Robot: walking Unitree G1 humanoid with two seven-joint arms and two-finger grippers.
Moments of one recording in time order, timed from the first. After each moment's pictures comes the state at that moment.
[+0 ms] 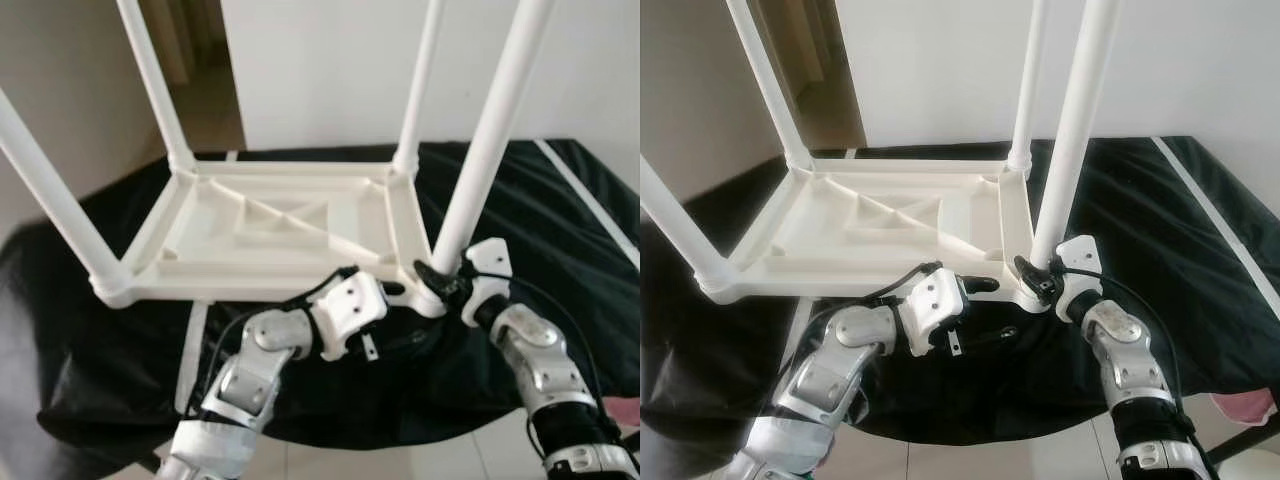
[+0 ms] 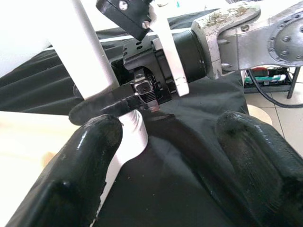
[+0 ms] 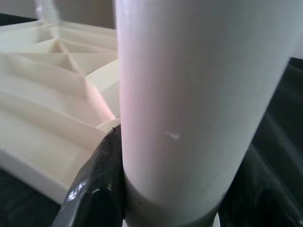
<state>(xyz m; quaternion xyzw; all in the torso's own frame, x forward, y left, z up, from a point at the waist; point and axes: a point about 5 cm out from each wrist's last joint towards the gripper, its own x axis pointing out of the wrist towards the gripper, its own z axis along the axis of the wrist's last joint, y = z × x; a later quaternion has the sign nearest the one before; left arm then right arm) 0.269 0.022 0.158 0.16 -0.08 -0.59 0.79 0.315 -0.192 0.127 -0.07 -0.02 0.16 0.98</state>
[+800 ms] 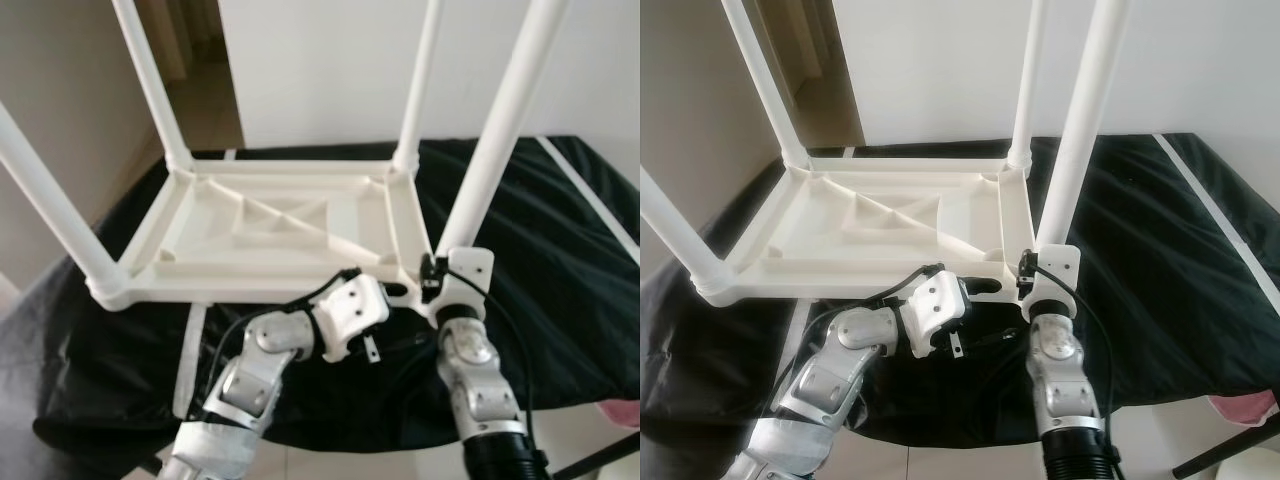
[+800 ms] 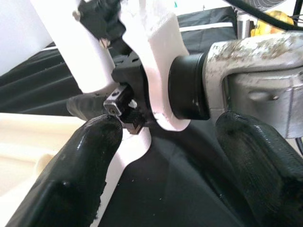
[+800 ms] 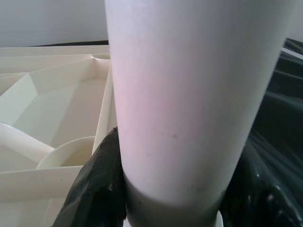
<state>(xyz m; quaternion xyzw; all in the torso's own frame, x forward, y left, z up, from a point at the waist) 0.269 0.021 0.156 0.16 -0.09 -0.59 0.78 0.297 -0.147 0.128 0.01 -0.02 -0.11 0.99</state>
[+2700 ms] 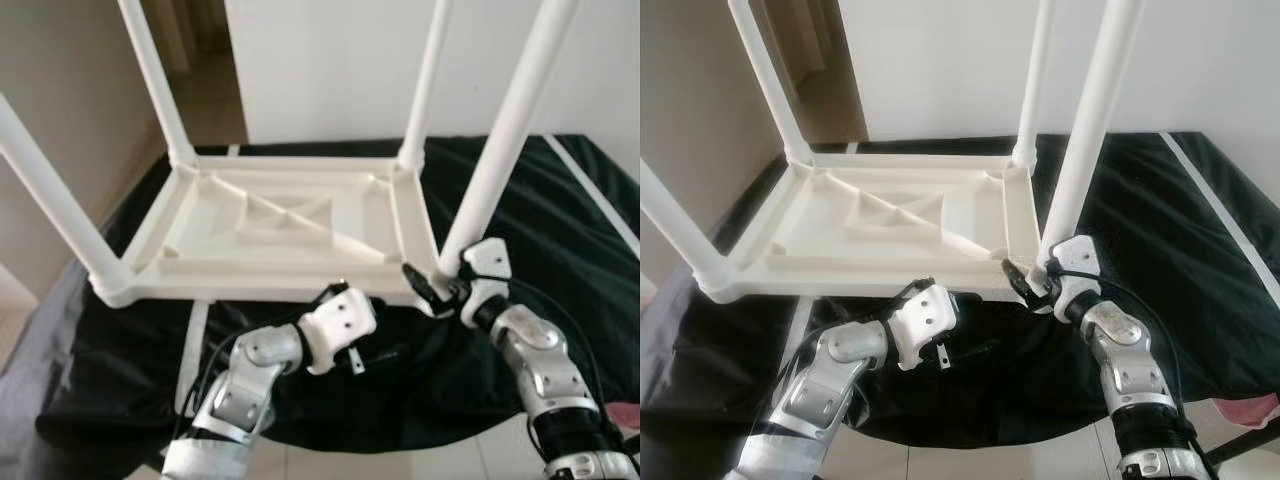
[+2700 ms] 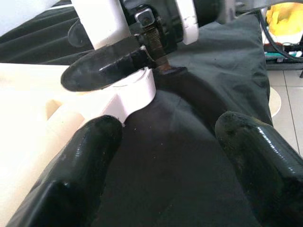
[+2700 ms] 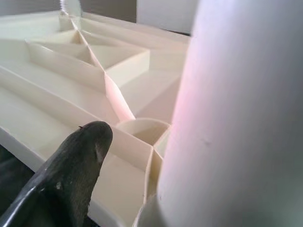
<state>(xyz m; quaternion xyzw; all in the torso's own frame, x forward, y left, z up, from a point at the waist) 0.266 0.037 0.139 0.19 -0.03 -0.56 0.80 0.320 -0.190 0.133 -0.09 -0.02 0.25 0.96</state>
